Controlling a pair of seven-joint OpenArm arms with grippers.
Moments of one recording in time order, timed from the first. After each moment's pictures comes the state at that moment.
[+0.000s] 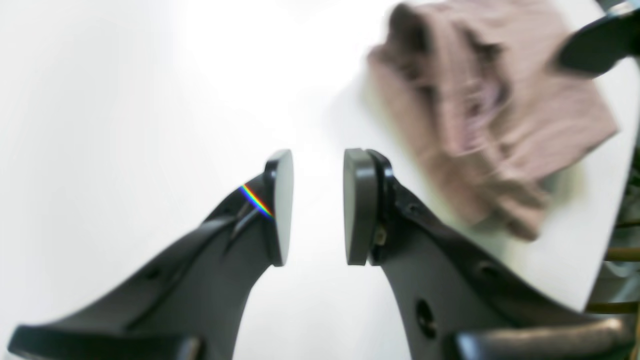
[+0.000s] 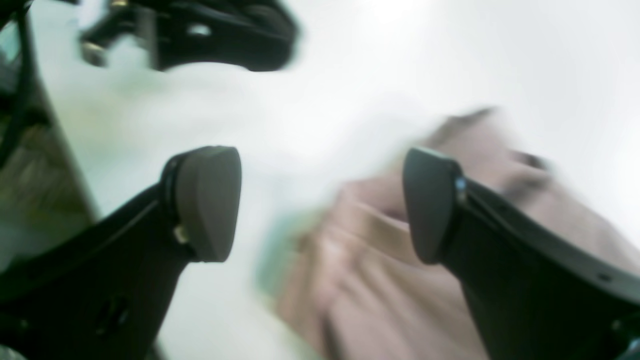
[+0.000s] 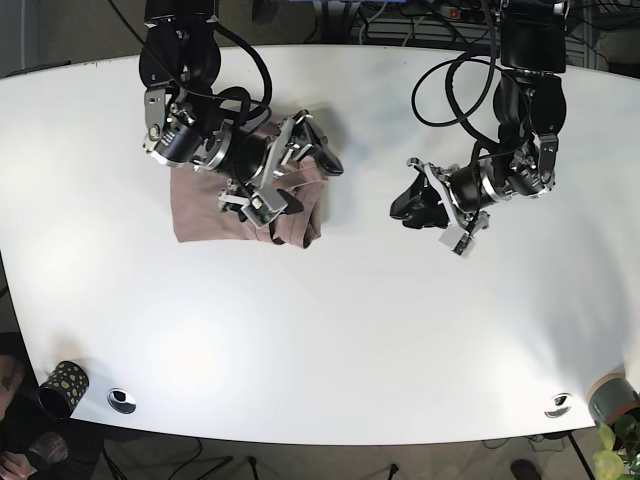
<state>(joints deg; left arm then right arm) -2.5 -13.3 1.2 83.1 -35.4 -39.5 41.5 -7.4 3.8 3.8 109.1 30.3 40.3 -56.2</state>
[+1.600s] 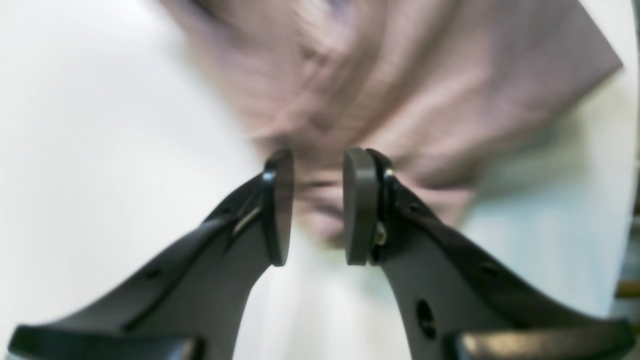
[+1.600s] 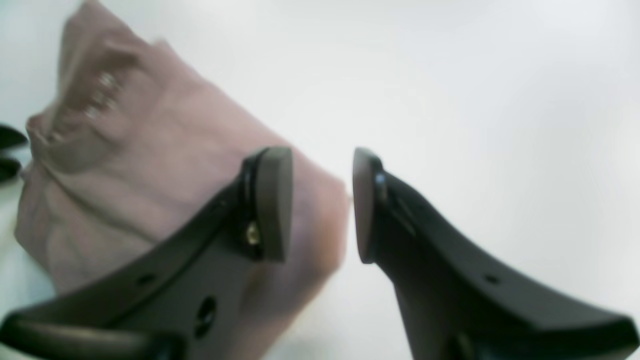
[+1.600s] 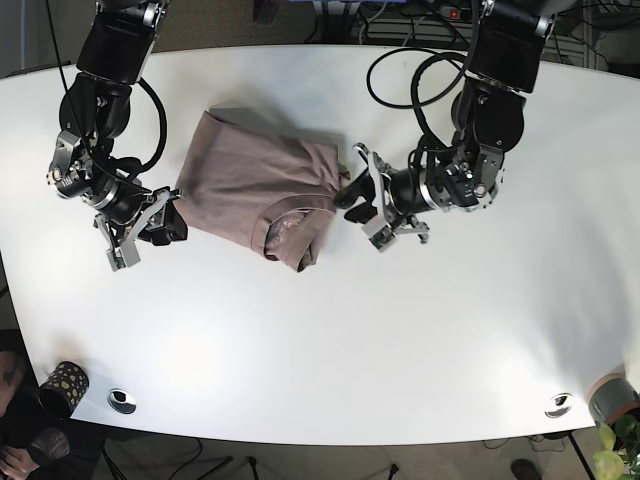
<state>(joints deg) -7.4 -8.9 16.8 82.1 -20.9 -39.9 35.9 5.1 16.1 23.0 83.5 29.9 39.5 -52.4</state>
